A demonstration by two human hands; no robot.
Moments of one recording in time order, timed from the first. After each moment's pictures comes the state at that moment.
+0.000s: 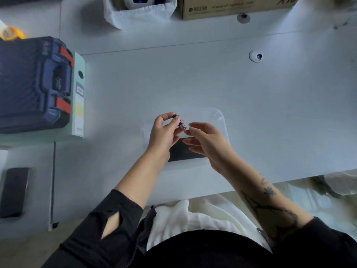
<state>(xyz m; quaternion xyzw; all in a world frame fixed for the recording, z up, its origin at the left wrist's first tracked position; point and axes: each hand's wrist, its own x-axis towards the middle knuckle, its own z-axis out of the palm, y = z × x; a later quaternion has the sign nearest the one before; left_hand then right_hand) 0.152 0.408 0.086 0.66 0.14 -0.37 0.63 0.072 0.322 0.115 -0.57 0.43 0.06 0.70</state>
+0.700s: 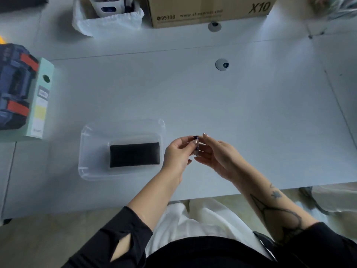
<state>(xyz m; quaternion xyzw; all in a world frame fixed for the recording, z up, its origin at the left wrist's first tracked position) 0.022 0.250 0.083 0.69 0.15 -0.41 0.58 -0.028 0.145 0.085 -0.41 0.44 0.12 0.79</state>
